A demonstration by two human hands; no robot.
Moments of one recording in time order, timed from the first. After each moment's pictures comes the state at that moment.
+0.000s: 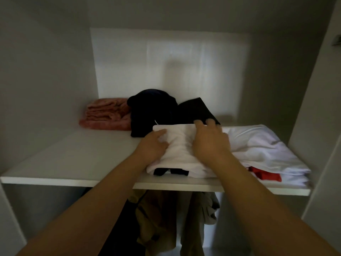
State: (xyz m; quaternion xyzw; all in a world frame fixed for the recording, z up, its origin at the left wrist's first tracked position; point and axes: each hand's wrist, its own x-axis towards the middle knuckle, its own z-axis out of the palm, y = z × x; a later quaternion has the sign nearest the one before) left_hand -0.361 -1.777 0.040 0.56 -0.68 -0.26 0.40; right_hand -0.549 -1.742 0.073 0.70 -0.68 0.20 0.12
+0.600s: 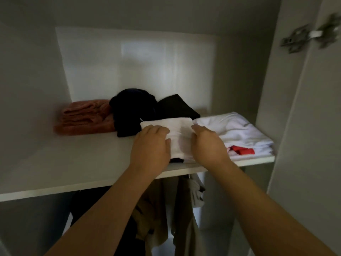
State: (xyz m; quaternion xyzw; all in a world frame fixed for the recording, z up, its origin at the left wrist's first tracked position) left_hand -0.361 -1.692 0.049 0.46 -0.79 0.10 0.40; right_hand -0.540 -1.679 0.052 0.66 -0.68 0.30 0.11
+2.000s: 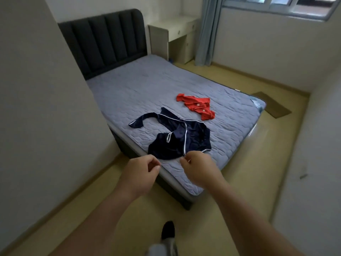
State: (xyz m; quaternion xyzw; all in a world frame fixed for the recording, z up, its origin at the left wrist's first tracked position) left_hand -0.446 -0.516 -0.213 -0.43 -0.83 -0.30 -0.18; right_hand -0.296 -0.376 -0.203 -0.41 -0.86 0.31 0.04
